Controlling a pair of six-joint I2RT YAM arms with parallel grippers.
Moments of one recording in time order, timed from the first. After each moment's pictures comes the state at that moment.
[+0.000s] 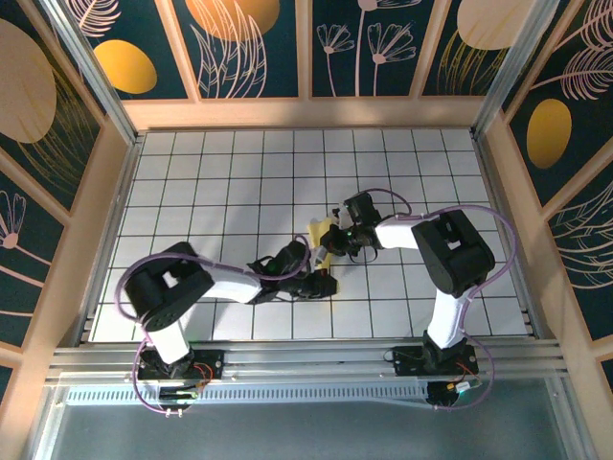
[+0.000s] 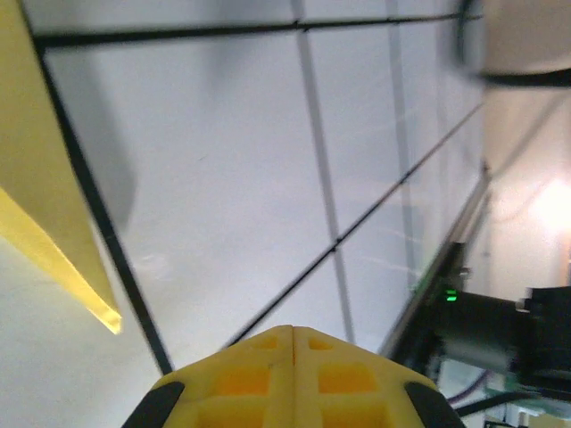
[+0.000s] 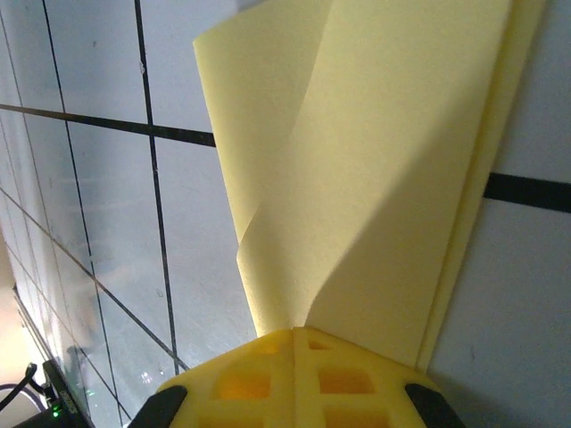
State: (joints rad) left arm -0.95 1.71 0.66 0.41 0.44 -1.04; right arm 0.52 1.86 0.90 -0.05 -0.57 0.64
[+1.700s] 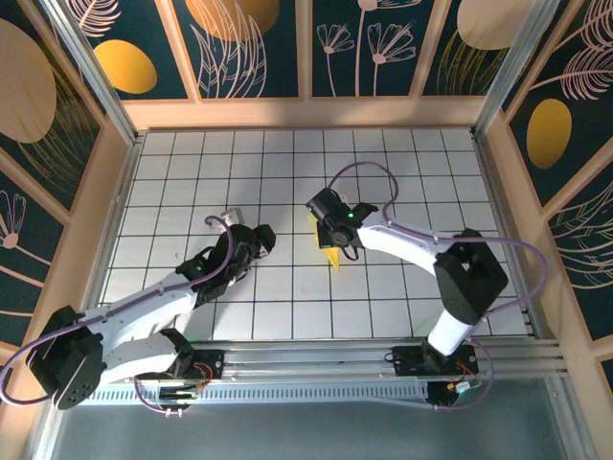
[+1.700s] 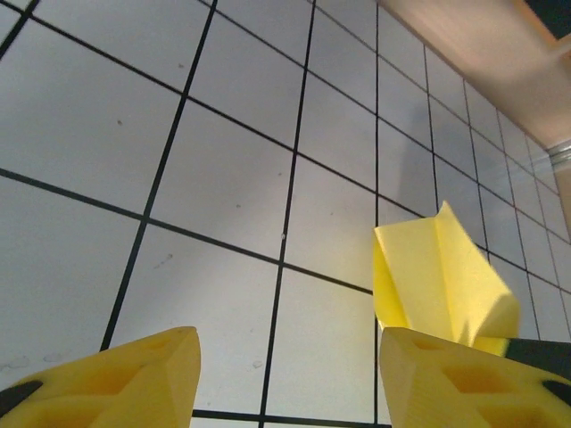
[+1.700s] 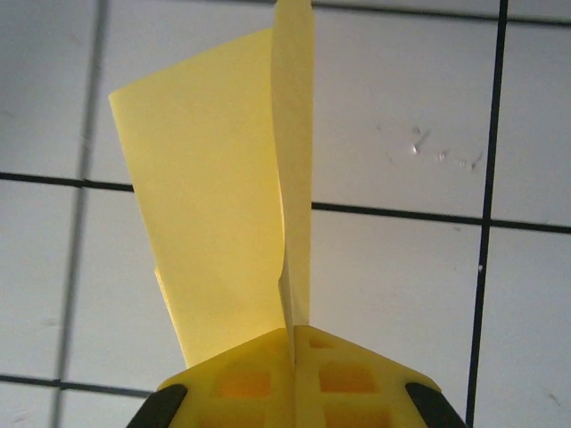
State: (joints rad) left arm -0.76 1.11 0.58 -0.07 -0.34 -1.02; right arm 0.80 1.65 1.16 -0.62 0.27 0.58
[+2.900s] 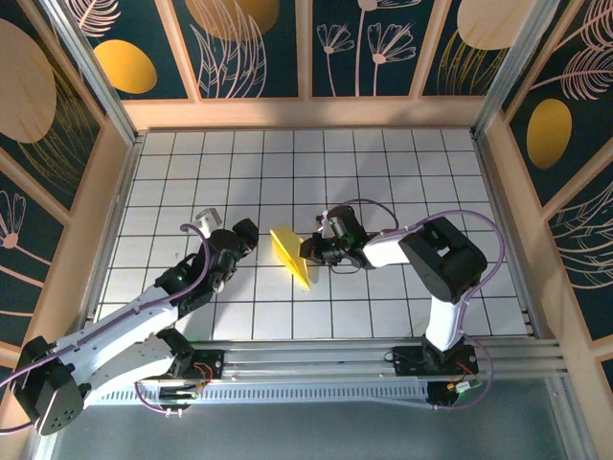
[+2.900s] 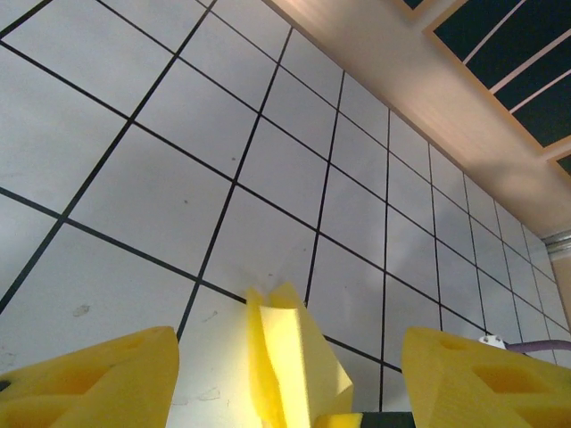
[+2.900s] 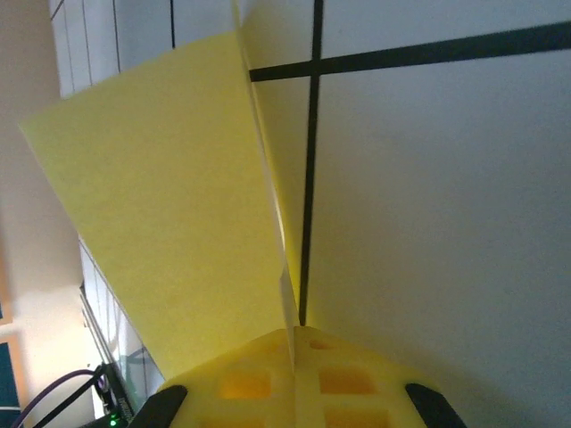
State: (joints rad) left arm -0.76 0.93 0.56 -0.17 -0.51 -1.05; right arm 0.68 1.85 0.78 0.33 -0.52 0.90
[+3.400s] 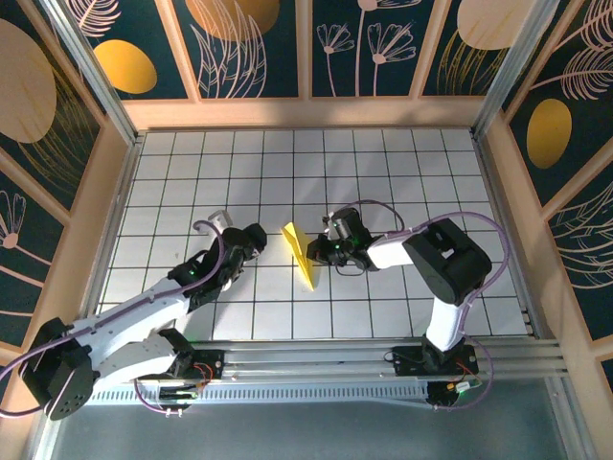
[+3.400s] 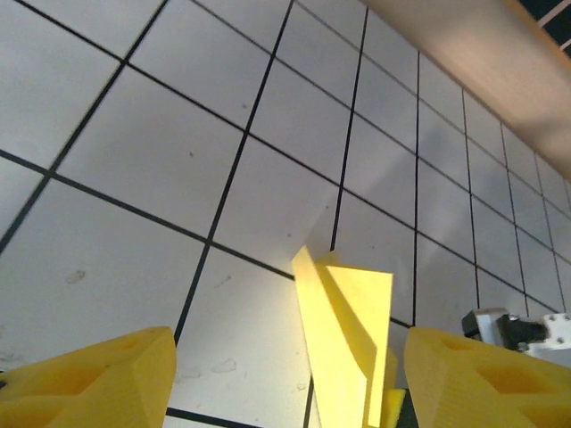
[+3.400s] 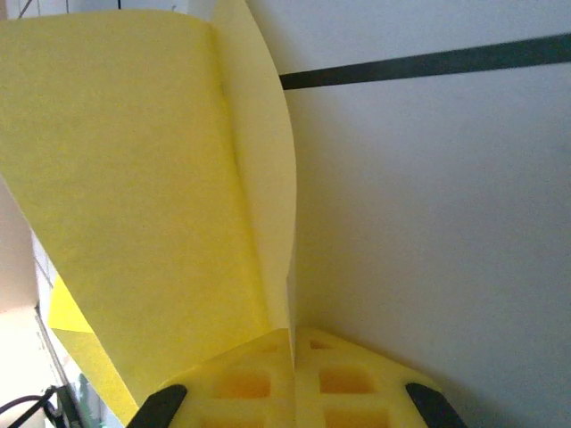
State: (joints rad) left arm -0.76 1.06 0.56 -0.15 -0.44 -1.05; right arm 0.67 1.82 0.74 0.30 -0.45 0.84
